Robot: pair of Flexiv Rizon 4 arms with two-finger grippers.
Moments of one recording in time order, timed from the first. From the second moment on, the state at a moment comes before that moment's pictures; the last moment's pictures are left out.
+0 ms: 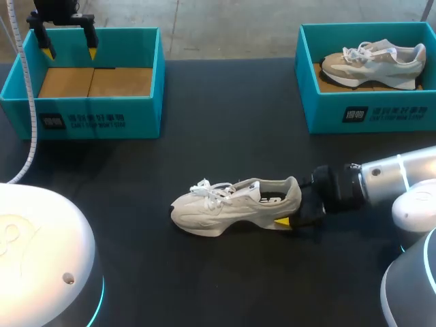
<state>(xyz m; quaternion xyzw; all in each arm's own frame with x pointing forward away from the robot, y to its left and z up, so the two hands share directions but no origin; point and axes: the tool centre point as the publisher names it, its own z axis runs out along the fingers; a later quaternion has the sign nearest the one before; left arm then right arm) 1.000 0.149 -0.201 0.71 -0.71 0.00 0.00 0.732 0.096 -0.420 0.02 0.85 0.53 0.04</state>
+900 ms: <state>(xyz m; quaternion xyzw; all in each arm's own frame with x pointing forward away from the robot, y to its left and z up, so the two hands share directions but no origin) 1.000 0.149 -0.201 0.71 -0.71 0.00 0.00 0.732 0.096 -0.420 0.02 0.85 0.53 0.04</state>
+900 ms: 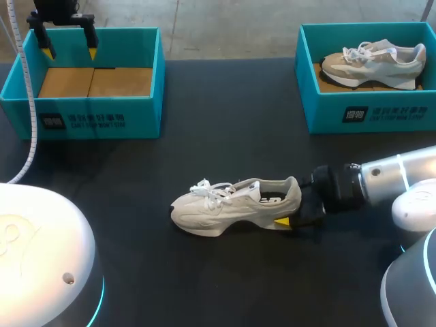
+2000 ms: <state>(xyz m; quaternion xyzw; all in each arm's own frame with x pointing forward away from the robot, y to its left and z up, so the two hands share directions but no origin) 0.912 0.010 -0.190 0.79 -0.62 0.00 -0.01 0.732 0.097 -0.420 0.02 0.85 0.53 0.04</state>
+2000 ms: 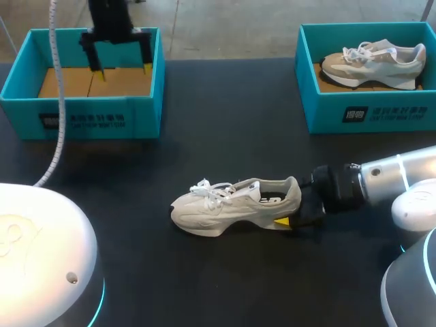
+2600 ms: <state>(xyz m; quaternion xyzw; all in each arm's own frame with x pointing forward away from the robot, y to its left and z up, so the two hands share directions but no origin) 0.849 -0.080 -0.201 0.77 -0.64 0.02 -0.01 0.732 0.097 -0.420 0.02 0.85 0.53 0.04</state>
